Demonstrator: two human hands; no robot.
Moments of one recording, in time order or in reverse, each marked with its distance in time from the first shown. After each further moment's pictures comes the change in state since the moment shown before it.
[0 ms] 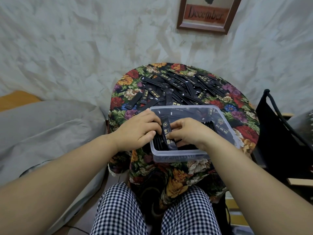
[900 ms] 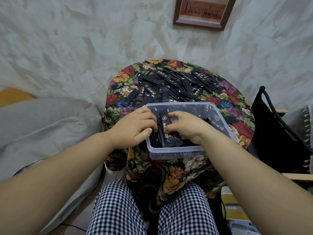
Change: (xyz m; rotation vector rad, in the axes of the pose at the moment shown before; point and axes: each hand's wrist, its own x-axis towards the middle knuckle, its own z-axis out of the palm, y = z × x) left_hand 0.000 0.000 0.000 0.015 0.006 0.018; right_hand 0.006 -0.007 -0.001 0.005 0.067 0.066
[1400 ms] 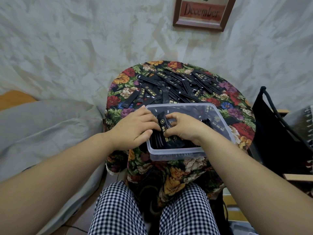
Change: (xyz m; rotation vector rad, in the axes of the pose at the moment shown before) left_hand 0.000 0.000 -0.002 0.091 -0.033 0.017; right_hand -0.001 0.000 -0.001 -0.144 -0.025 -0.062
